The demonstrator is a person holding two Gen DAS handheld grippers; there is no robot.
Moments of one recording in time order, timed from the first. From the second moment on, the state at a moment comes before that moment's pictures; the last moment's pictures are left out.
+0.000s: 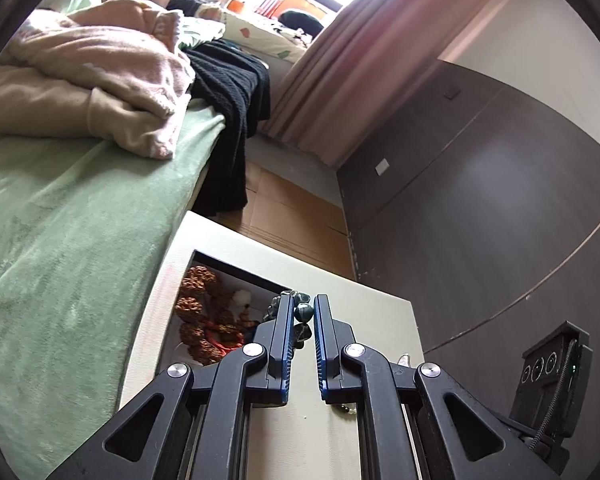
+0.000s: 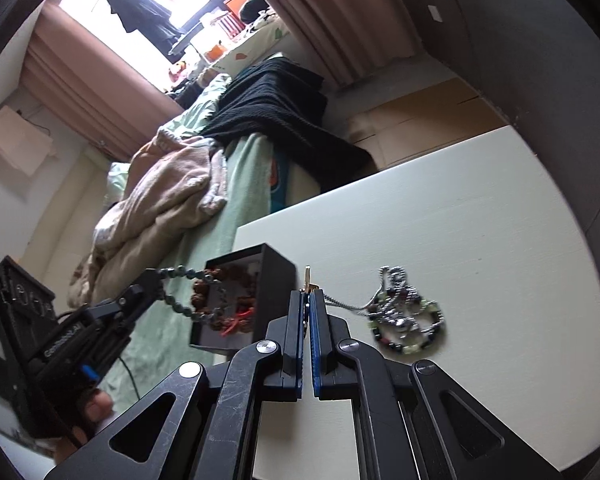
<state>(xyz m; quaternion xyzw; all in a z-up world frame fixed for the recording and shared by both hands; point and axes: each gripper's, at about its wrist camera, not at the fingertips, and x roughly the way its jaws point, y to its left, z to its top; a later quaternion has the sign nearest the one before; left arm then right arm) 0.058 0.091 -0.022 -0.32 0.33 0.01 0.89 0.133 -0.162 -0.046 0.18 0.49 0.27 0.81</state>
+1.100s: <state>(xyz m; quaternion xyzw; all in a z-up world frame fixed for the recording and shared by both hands) 0.044 0.138 -0.022 -0.39 0.29 0.05 0.87 0.150 -0.066 -0.103 0.42 0.53 0.37 0.63</state>
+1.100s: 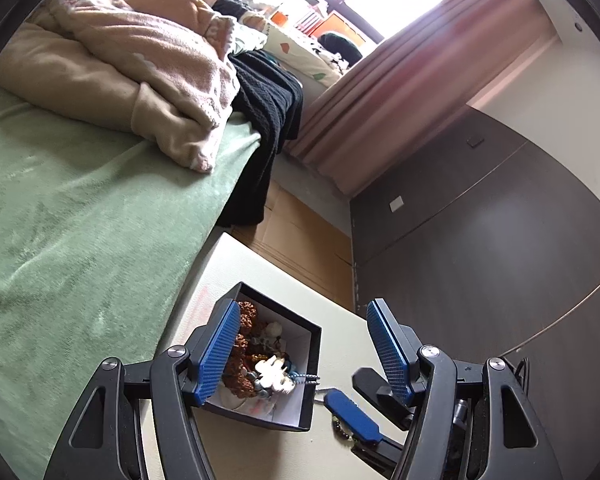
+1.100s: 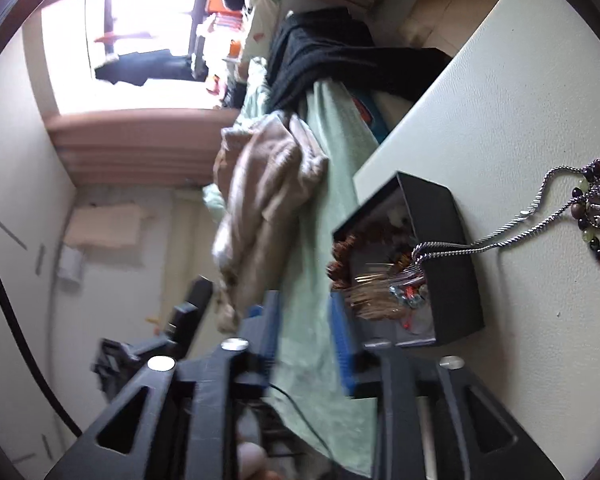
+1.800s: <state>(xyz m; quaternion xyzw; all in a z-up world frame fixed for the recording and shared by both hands) 0.056 0.095 -0.023 -0.34 0.31 0.02 0.89 0.141 -0.179 -0.075 0.34 0.52 0.25 0.75</state>
